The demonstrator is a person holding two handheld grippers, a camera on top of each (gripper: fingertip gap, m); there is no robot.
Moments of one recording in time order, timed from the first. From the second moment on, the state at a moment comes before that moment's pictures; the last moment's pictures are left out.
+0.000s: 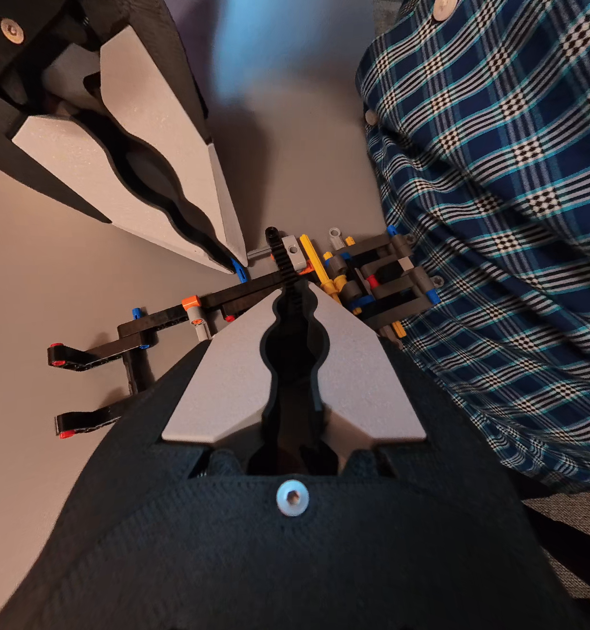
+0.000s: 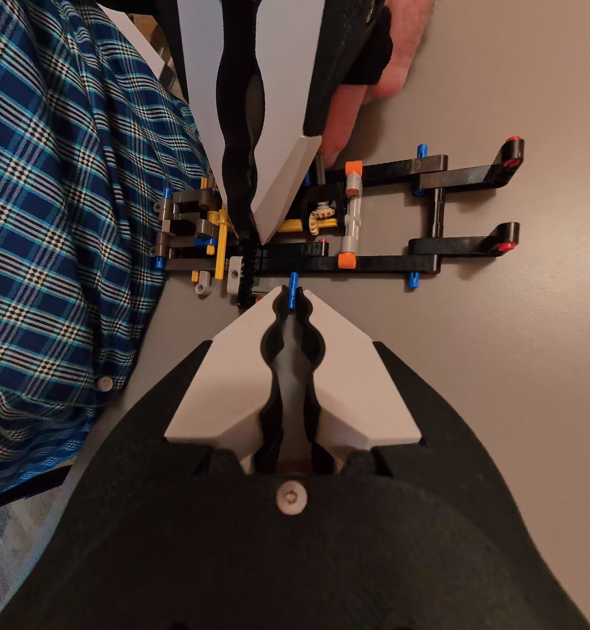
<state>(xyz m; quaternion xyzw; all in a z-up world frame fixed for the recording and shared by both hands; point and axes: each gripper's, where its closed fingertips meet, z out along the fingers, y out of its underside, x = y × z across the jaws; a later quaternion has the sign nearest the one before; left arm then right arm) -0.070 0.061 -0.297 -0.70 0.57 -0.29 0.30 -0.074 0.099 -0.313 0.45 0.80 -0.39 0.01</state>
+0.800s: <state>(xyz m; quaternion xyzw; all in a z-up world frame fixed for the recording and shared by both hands) -0.083 0.082 -0.303 -0.77 0.52 -0.19 0.31 -0.075 0.096 -0.313 0.44 0.81 -0.38 -0.02</state>
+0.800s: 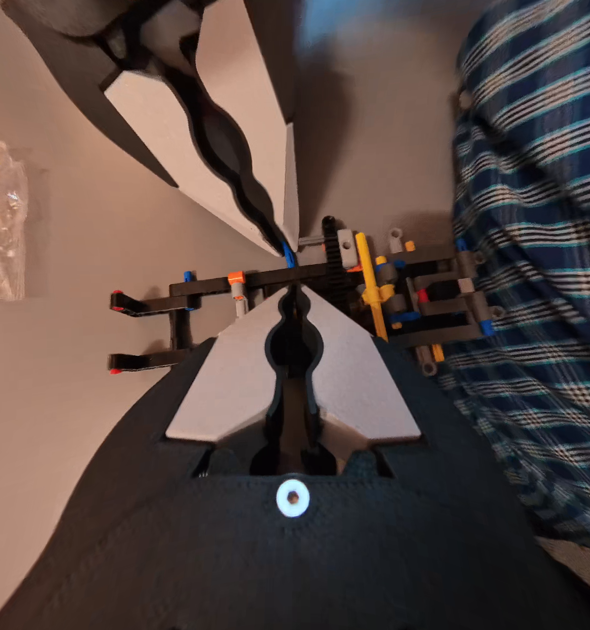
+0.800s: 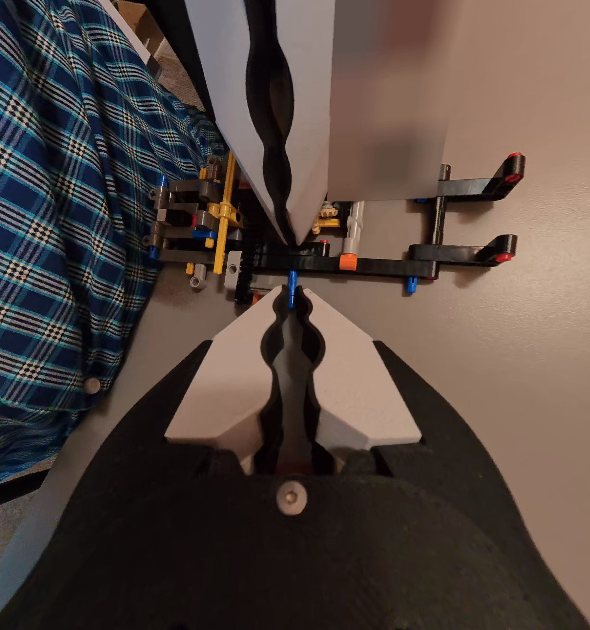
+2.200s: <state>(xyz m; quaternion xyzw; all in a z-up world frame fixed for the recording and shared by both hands) -0.094 0.079 -0.320 -0.80 0.54 -0.10 0.24 -0.079 0.097 -0.314 0.52 0.76 -0.38 -0.09</state>
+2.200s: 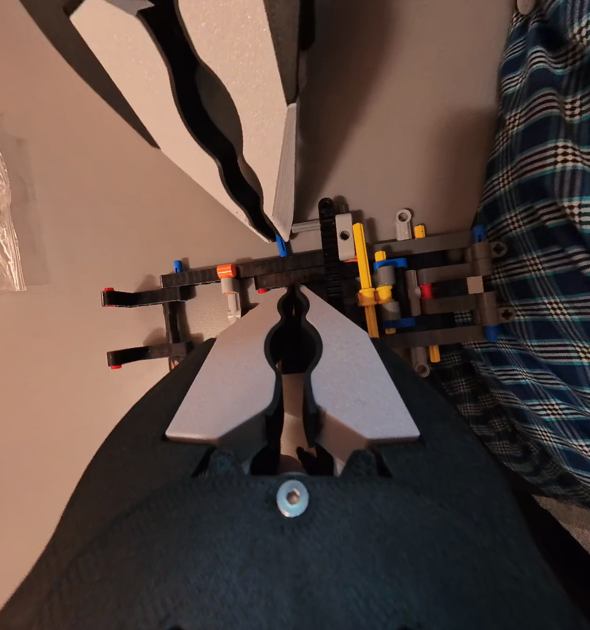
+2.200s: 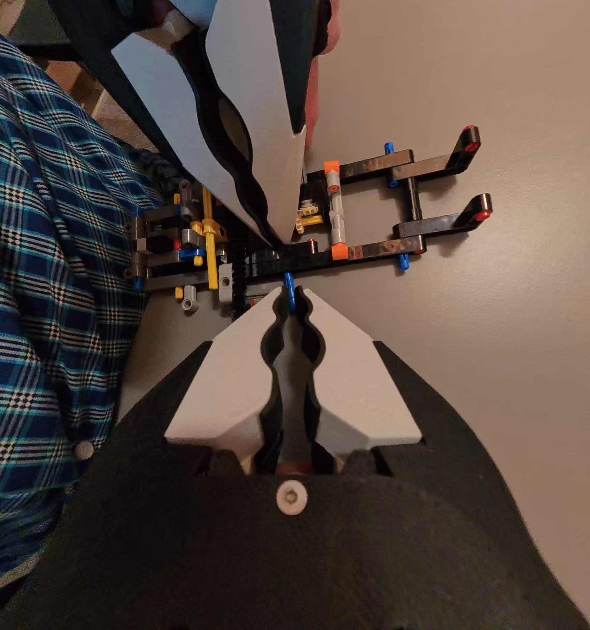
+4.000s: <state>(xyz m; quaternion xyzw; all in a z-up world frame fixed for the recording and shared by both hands) -0.095 0.088 -0.319 -0.80 0.52 -0.10 0.30 -0.085 0.097 -0.317 0.49 0.80 -0.31 -0.13</state>
